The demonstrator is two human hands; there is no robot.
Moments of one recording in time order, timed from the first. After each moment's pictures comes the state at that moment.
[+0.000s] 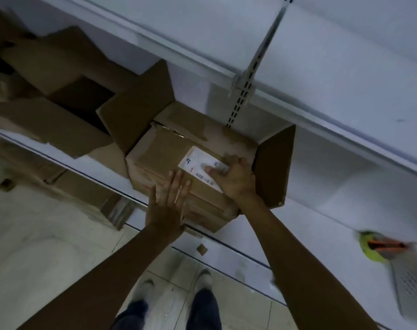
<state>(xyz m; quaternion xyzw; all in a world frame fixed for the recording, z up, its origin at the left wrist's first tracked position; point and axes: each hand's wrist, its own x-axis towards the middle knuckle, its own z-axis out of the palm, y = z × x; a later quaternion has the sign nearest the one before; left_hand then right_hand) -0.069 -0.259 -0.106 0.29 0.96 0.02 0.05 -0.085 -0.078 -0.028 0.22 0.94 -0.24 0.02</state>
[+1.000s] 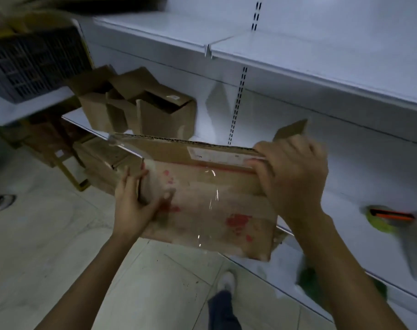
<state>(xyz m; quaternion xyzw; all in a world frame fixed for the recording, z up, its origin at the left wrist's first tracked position) 0.179 -0.367 -0.014 0.02 0.90 0.42 -0.14 0.230 -0.097 0.105 -0.14 0.83 0.01 -0.54</state>
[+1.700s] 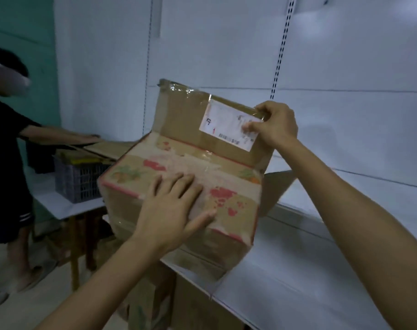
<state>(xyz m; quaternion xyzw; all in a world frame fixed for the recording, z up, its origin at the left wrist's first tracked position) 0.272 -0.396 0.244 0.22 0.89 0.06 -0.40 0.210 -0.177 0.410 -0.05 0.85 -0.30 -0.43</state>
